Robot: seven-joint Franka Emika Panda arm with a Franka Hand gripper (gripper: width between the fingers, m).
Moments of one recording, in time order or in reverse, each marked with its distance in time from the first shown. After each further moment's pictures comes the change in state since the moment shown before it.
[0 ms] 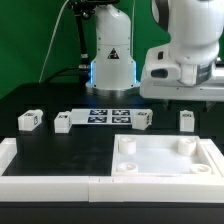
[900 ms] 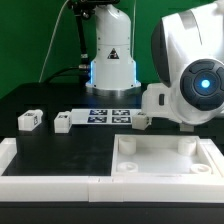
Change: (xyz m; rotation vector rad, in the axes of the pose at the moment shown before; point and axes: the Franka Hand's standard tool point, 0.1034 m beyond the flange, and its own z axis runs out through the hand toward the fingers) arm -0.004 -0.007 0.023 -0.015 -0.472 -0.024
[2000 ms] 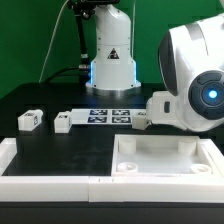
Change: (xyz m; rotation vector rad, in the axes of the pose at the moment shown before) arm 0.010 -0.006 0.021 -0.016 0.003 0.003
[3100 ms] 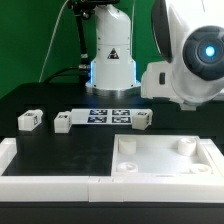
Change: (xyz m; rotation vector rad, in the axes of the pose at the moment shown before) arm -0.041 0.010 -0.060 0.020 0.024 -0.007
